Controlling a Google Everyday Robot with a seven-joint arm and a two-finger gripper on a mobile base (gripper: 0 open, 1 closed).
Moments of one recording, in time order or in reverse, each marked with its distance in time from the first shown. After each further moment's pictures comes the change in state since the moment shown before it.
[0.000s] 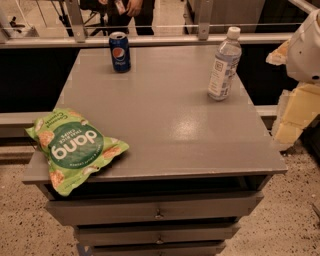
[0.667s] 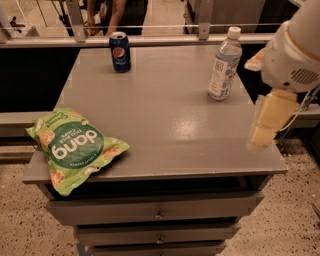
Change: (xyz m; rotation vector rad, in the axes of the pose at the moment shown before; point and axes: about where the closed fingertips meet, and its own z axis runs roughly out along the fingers) arm -0.025 0.003 0.022 -0.027 -0.037 -0.021
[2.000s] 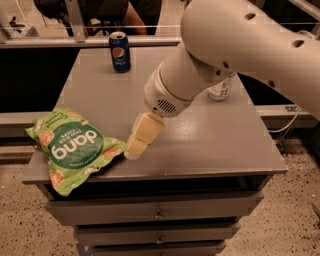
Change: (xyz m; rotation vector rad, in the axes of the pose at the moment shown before) arm -0.200 0.030 0.117 -0.102 -0.367 0.015
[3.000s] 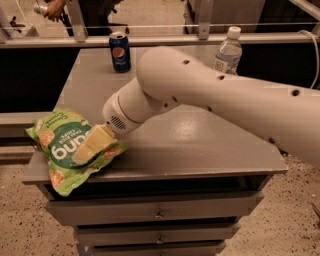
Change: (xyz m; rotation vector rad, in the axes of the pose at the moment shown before) arm -0.059 0.011 0.098 -0.061 -0.191 0.190
